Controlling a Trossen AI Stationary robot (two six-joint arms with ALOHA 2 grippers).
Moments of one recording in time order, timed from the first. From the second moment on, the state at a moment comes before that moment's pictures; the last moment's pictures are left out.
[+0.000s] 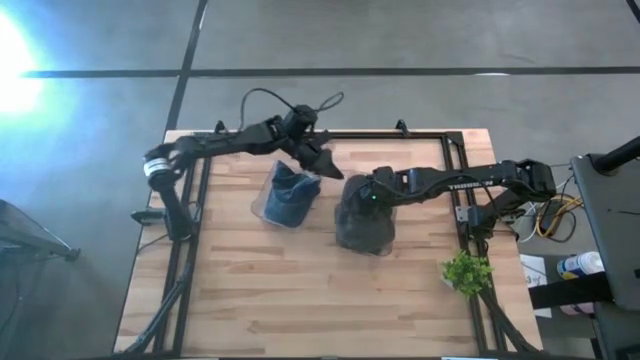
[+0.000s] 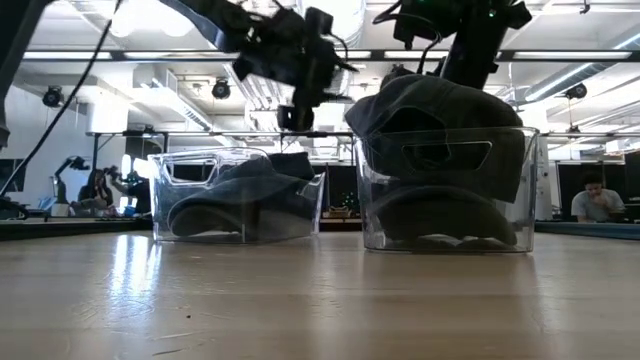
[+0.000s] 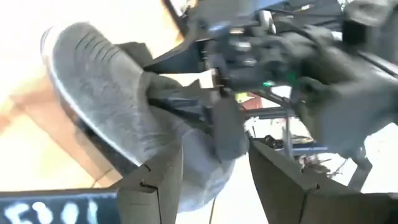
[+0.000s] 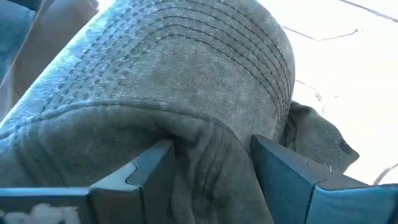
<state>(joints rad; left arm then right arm) 0.45 1.75 1.40 -0.22 0.81 -0.80 -0.09 1.50 1.04 -0.73 0.25 1.26</state>
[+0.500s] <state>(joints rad) 0.45 1.37 1.40 -0.32 0.74 -0.55 -0.07 1.33 1.15 -0.81 0.28 1.10</state>
